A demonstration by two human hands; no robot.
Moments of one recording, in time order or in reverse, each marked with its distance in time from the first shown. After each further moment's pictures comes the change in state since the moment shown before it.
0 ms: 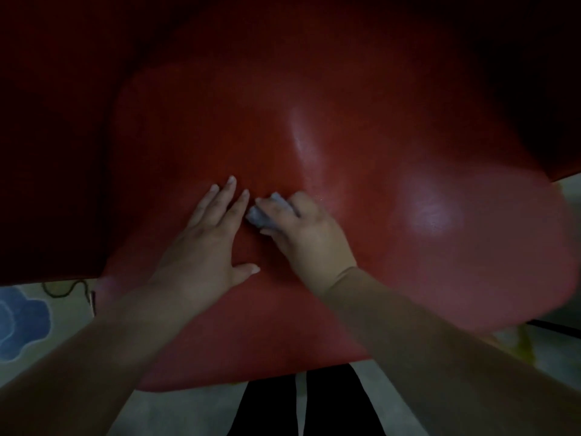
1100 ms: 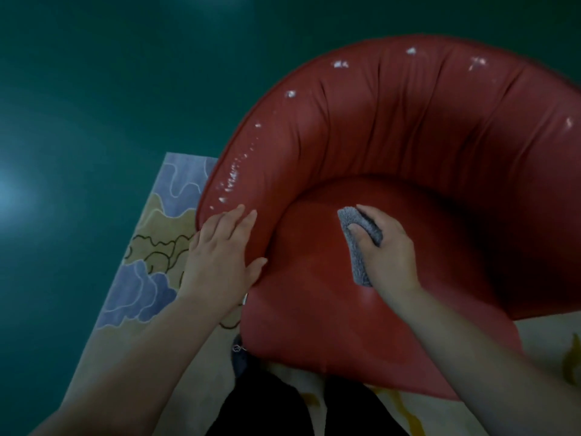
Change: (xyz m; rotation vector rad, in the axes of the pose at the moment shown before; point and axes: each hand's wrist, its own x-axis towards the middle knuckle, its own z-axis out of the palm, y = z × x) left_hand -0.197 0.038 -0.286 0.094 0.464 -0.362; right_hand 0.055 -0.177 -0.233 0.449 0.141 0.203
